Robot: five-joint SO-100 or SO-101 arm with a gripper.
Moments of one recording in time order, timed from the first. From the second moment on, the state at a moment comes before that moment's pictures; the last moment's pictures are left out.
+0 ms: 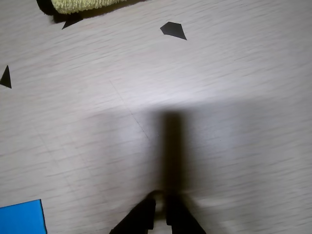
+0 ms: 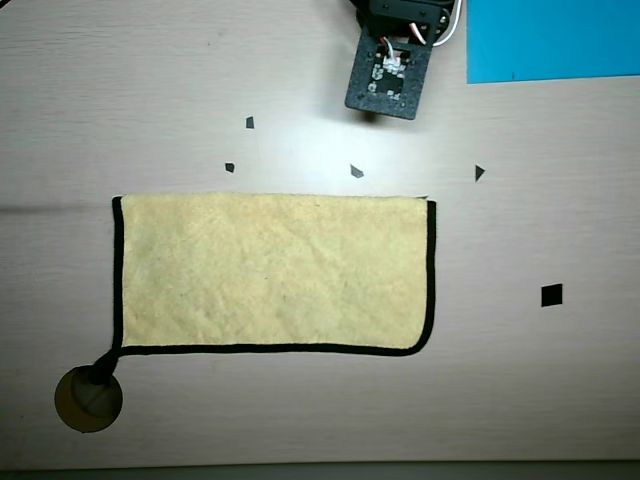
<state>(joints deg) -0.4 192.1 177.7 72.8 -77.9</state>
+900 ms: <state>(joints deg) -0.4 192.1 177.7 72.8 -77.9</state>
